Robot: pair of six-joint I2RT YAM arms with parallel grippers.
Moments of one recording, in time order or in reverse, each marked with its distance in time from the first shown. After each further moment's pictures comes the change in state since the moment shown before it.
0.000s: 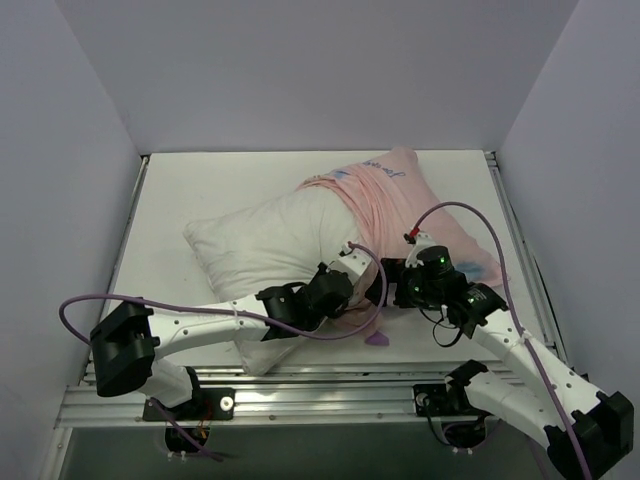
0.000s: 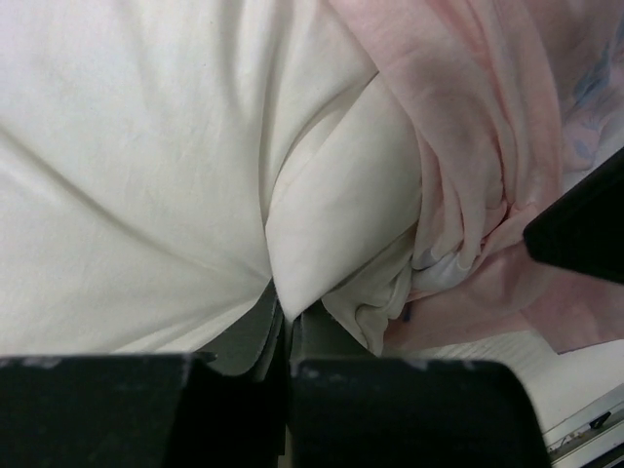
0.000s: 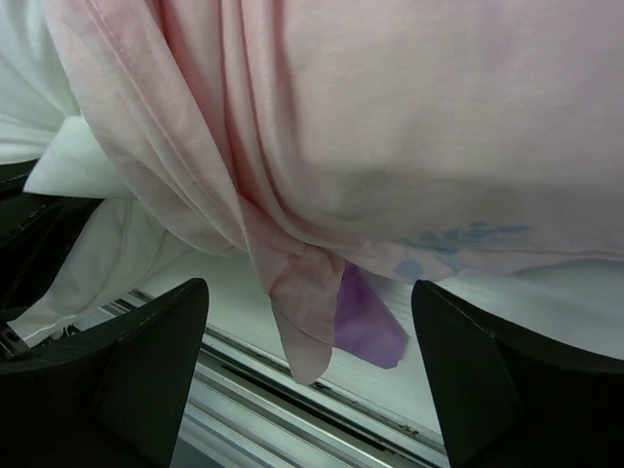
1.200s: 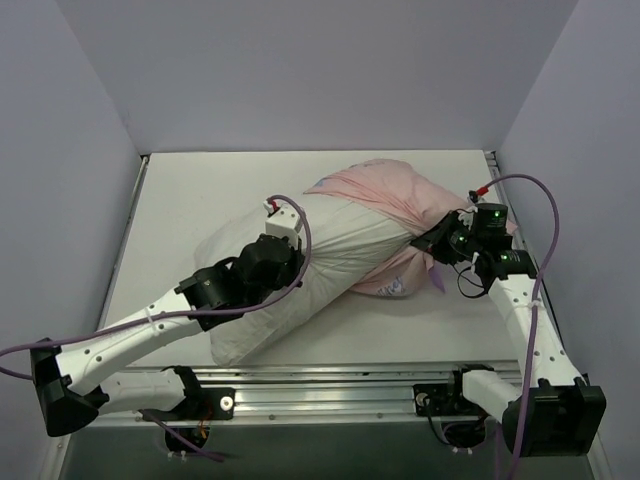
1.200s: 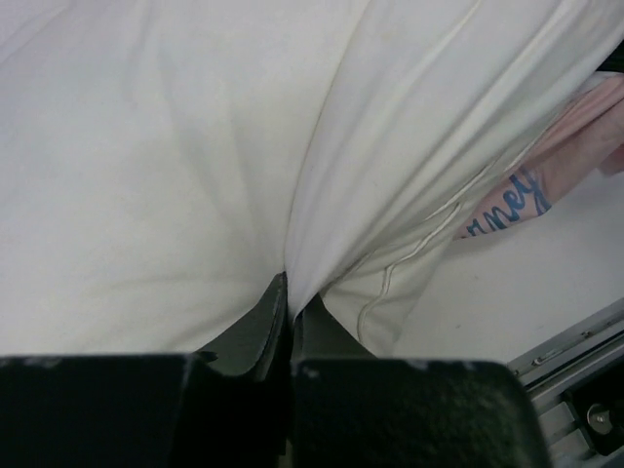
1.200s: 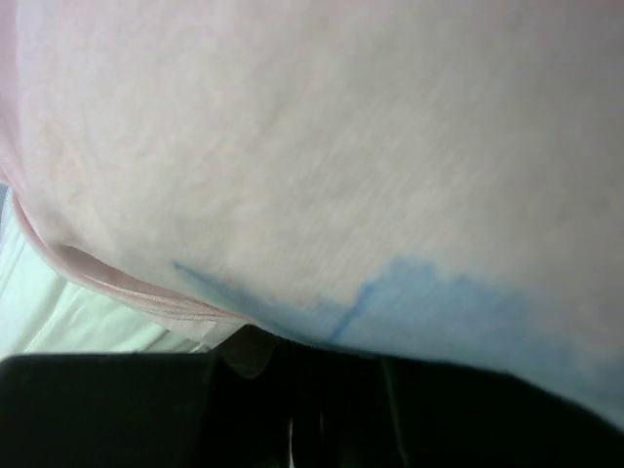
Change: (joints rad) left arm 0.183 -0.331 0.082 -0.272 0.129 -0.279; right arm -0.516 0.201 0.228 0.022 -0.230 0.168
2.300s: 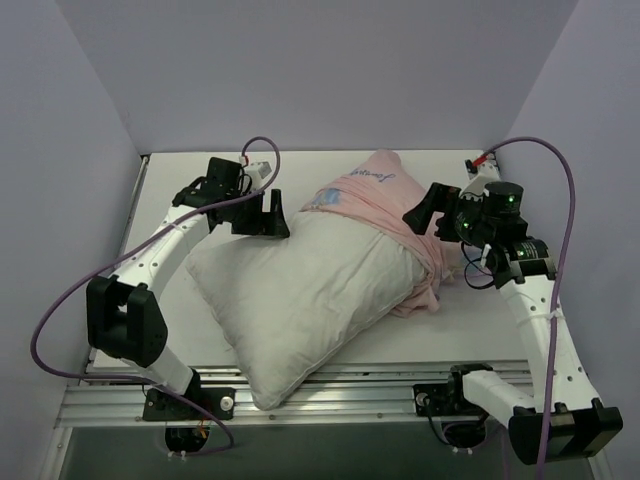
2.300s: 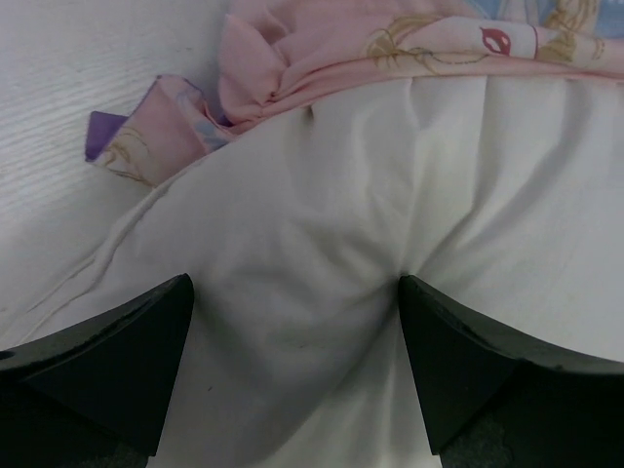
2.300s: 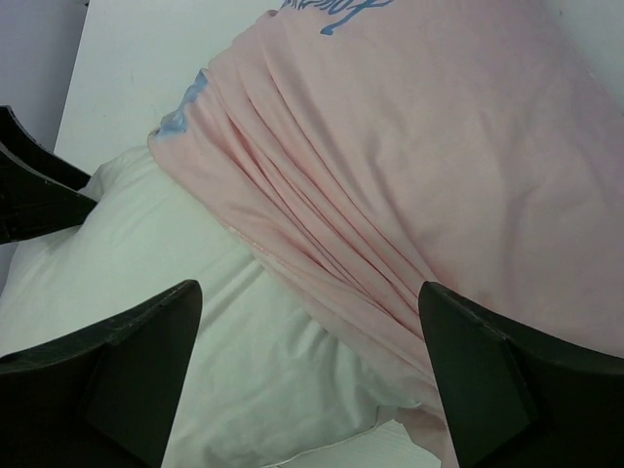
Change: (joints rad) left arm 0.691 0.449 0.311 -0.235 0.858 0.197; right arm 0.092 -0.043 0.241 -0.096 0.040 -0.330
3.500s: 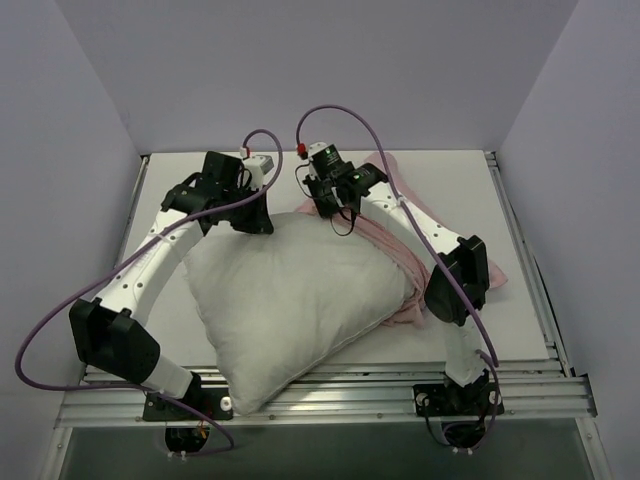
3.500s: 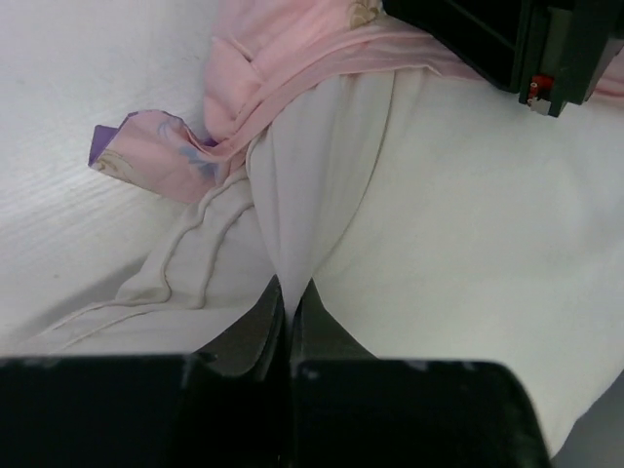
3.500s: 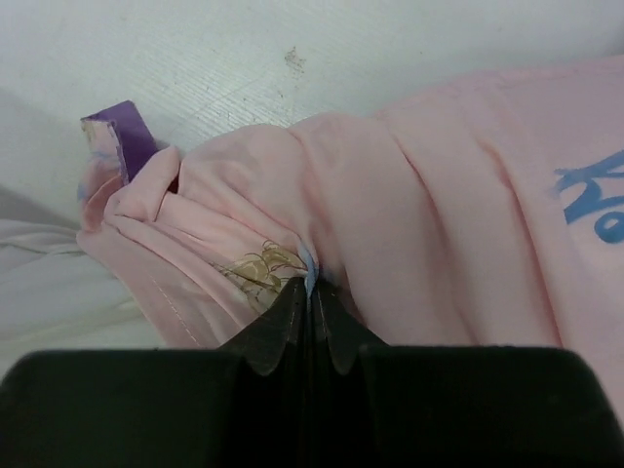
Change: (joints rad) left arm -0.039 -0.093 0.058 -0.126 -0.044 0.048; right arm 0.571 0.998 0.798 -0.182 0.444 -0.262
